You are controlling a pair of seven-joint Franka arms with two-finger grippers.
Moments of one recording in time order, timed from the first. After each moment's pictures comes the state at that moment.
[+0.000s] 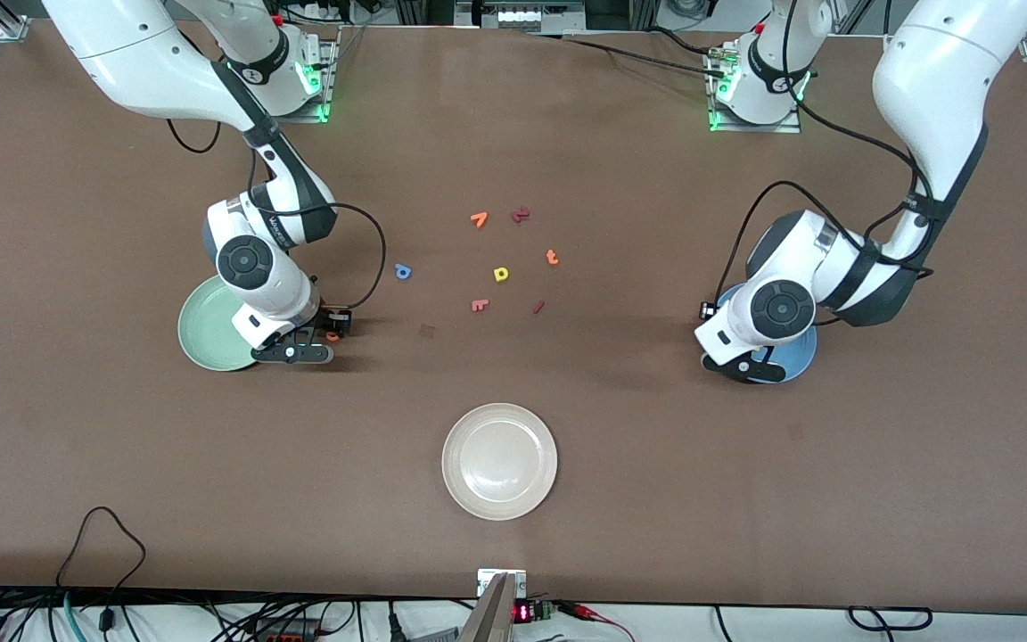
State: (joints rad) left arm 0.24 0.57 -0.61 -1.77 0.43 1.88 -0.38; right arm 0.11 0.53 0.20 -2.03 -0.24 2.50 0.47
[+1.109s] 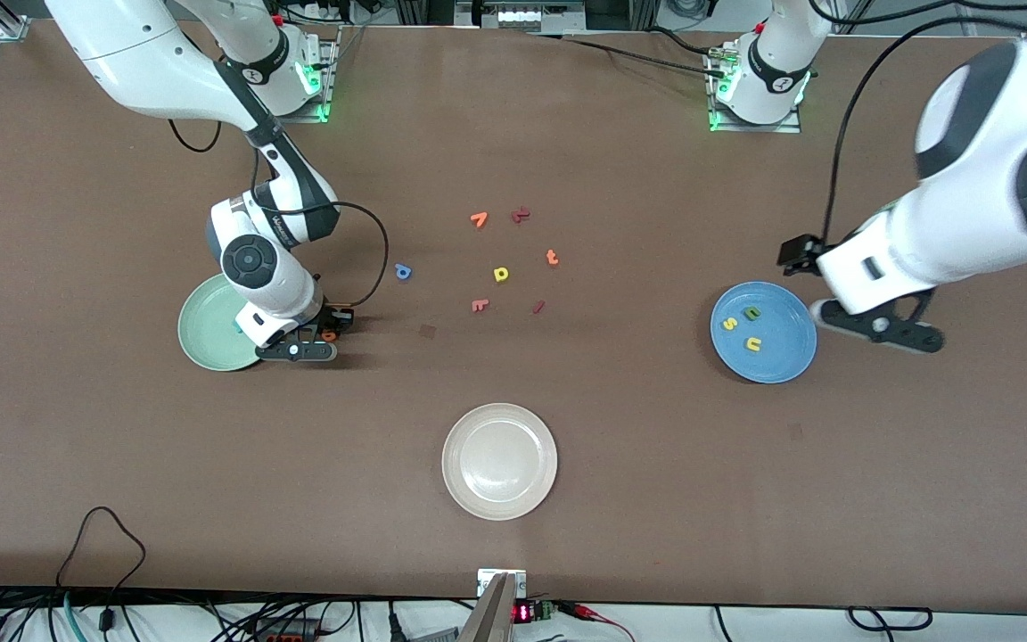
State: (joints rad) left arm 0.14 0.33 -0.39 -1.32 0.08 1.42 0.01; right arm 0.11 0.53 0.20 -2.04 -0.24 2.50 0.47
